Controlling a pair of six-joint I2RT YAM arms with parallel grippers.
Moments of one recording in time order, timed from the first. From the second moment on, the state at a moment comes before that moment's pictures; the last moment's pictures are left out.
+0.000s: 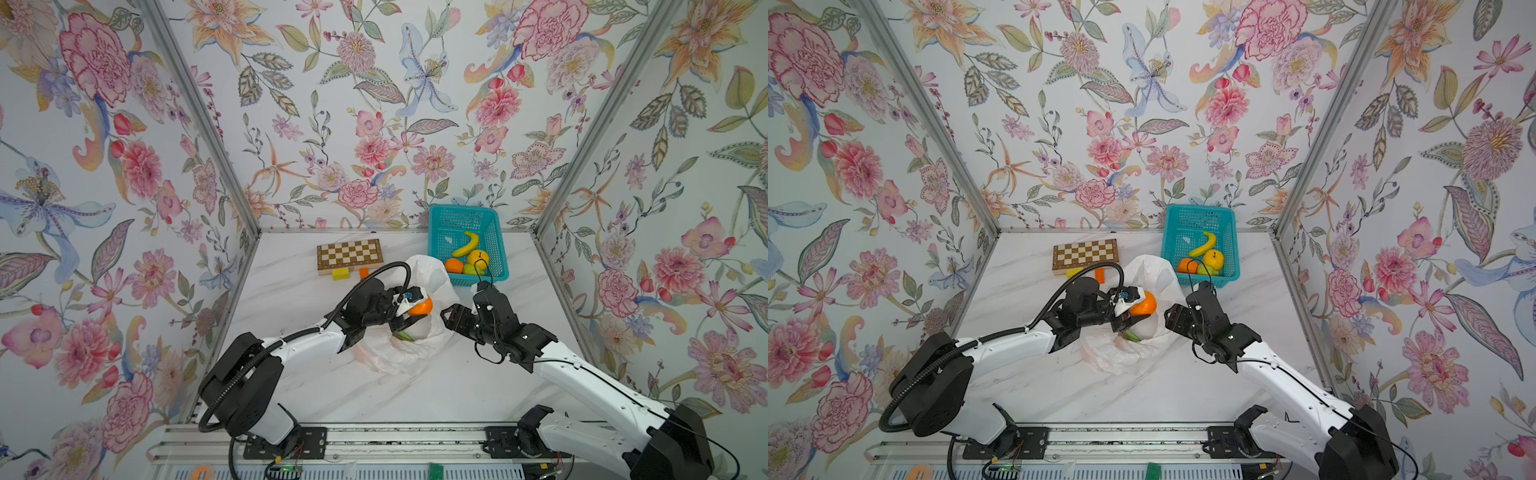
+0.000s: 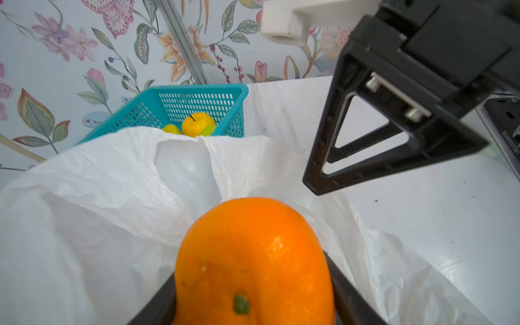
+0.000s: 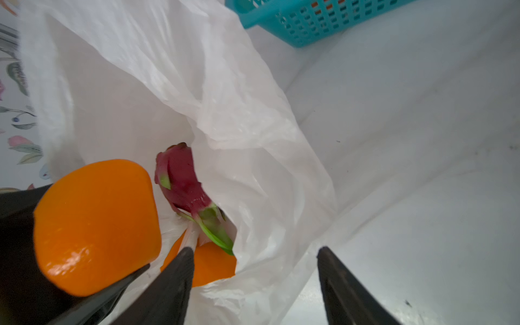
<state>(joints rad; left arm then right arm) -0.71 1.51 0.84 0.35 0.44 0.43 0.60 1.01 0.74 -0.39 0.01 0.86</state>
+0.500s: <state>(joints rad) -0.71 1.44 0.85 0.47 0.55 0.36 0.56 0.88 0.78 -0.11 -0.24 0.86</state>
